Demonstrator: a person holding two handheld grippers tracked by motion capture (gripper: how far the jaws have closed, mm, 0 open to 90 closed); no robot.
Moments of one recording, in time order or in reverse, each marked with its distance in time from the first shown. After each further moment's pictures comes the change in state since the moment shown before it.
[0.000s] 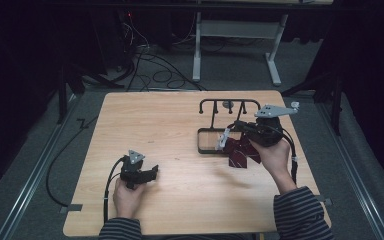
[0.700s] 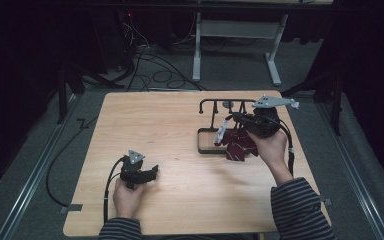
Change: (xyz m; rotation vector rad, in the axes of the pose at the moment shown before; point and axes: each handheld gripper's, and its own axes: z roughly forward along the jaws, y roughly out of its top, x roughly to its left) left arm 0.000 0.000 0.000 0.000 -0.001 -0.001; right arm -0.007 0.020 0.009 -0.012 -0.013 0.004
